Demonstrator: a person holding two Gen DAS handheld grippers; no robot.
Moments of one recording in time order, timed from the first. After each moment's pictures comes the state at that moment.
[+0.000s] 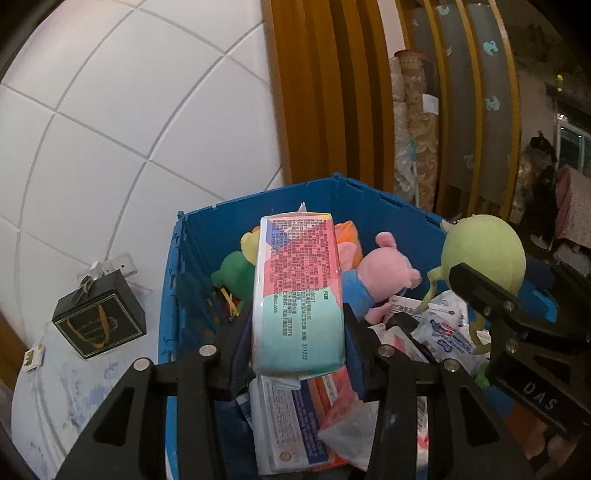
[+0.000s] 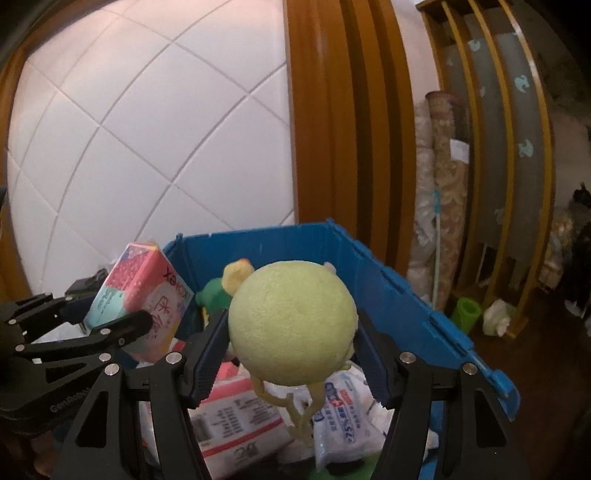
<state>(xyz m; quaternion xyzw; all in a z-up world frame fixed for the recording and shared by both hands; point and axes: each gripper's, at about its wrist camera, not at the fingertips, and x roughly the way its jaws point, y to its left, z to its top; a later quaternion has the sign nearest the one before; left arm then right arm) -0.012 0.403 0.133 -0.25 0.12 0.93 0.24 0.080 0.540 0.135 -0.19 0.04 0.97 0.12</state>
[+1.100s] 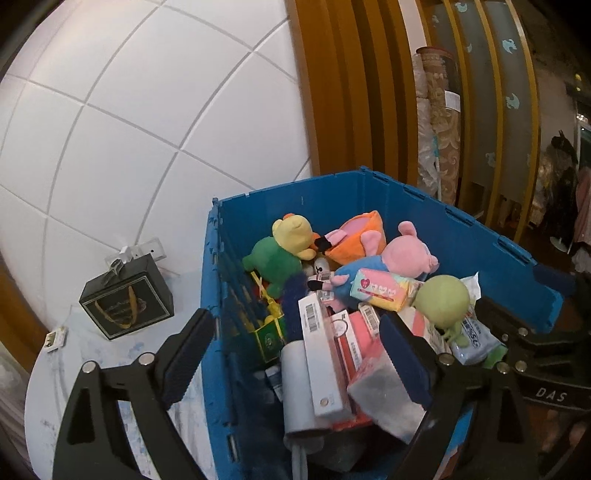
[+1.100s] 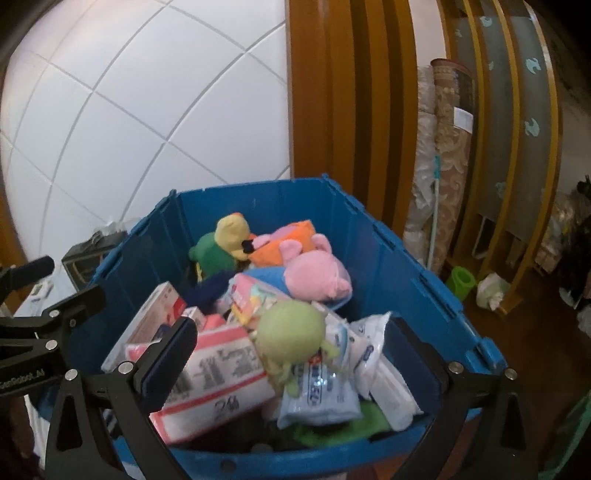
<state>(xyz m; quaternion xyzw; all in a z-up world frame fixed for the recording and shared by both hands) 0.018 0.373 0.139 -0.27 0.12 0.94 0.20 0.092 0.553 0.123 -0.28 0.04 0.95 0.13</state>
